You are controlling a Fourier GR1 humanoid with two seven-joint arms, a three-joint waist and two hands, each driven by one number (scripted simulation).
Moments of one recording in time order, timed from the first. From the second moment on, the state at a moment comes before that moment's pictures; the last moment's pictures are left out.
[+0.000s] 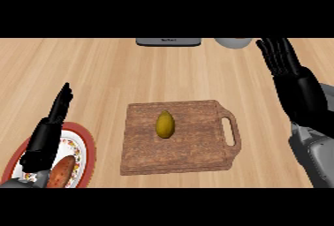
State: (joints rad) left arm -0.06 0.55 -0.34 -1.62 0.15 0.43 -0.11; right arm -0.40 -0.42 0.17 -1.62 -0.24 -0.08 -0.18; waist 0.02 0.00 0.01
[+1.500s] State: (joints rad) left arm -0.14 0.33 -0.40 -1.53 0.48 0.18 0.13; right arm -1.05 -0.03 0.96 -0.97 0.66 0.37 0.59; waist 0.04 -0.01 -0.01
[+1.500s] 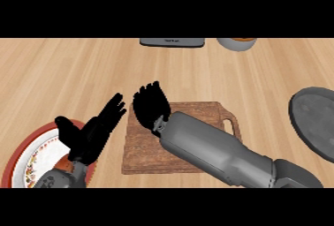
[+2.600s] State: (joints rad) left arm -0.18 0.31 -0.36 -1.51 0.46 0.15 0.16; right arm -1.09 -0.02 1.23 -0.98 0.31 0.59 1.01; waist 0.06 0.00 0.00
